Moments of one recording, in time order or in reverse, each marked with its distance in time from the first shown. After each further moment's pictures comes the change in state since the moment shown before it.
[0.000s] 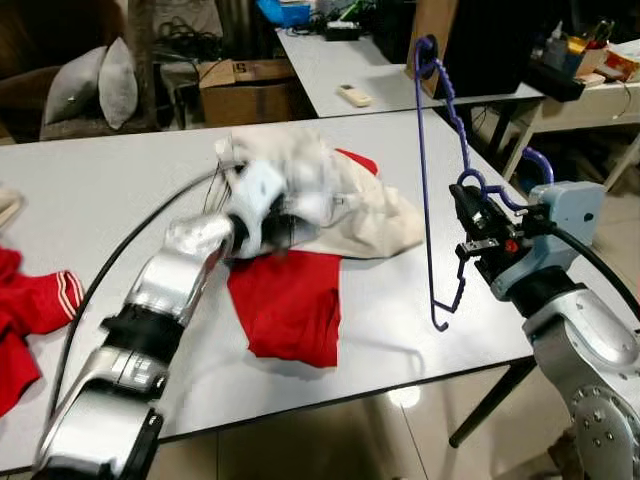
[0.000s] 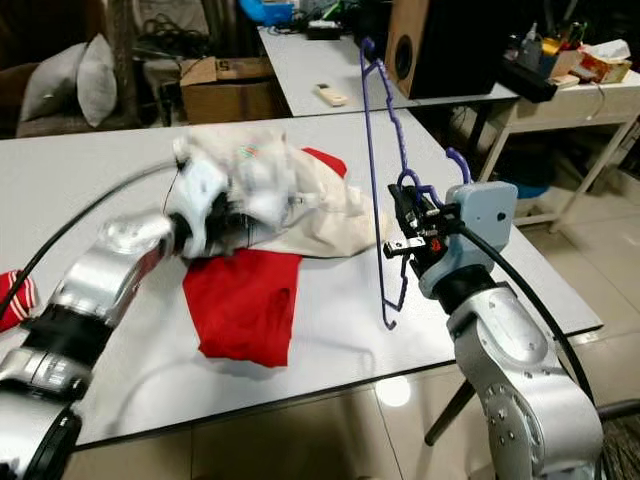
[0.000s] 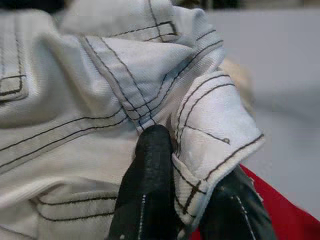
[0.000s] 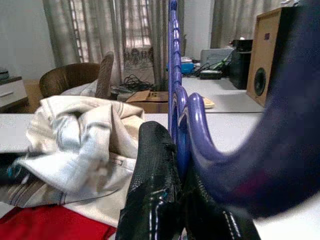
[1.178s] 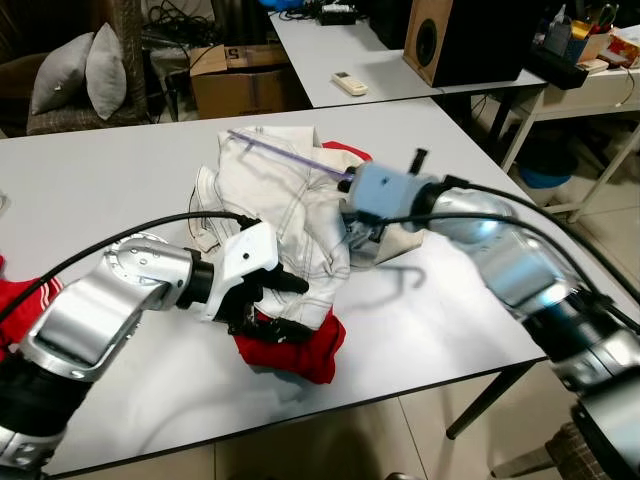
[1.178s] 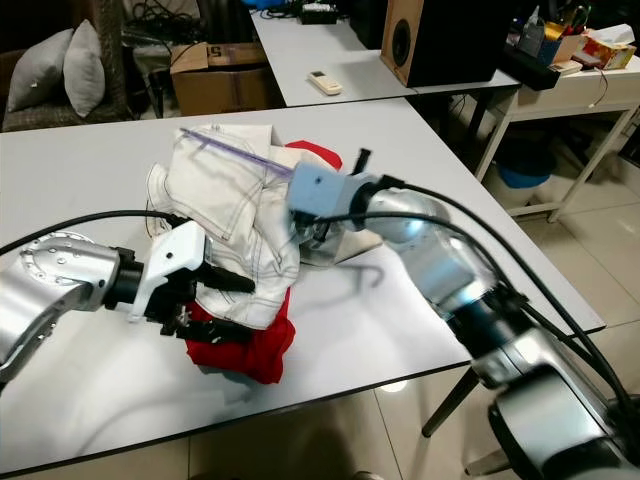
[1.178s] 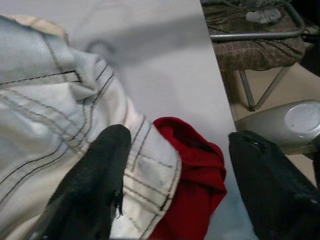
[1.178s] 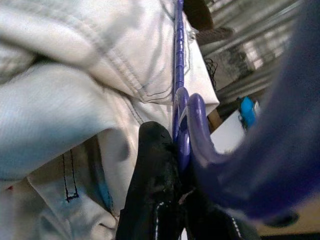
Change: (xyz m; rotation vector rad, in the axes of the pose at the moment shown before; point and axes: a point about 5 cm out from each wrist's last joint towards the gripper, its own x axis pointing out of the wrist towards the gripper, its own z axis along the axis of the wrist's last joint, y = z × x) left arm -0.077 -0.050 0.019 0.091 0.155 -0.572; right arm 0.122 0.038 -0.018 -1.061 0.072 0.573
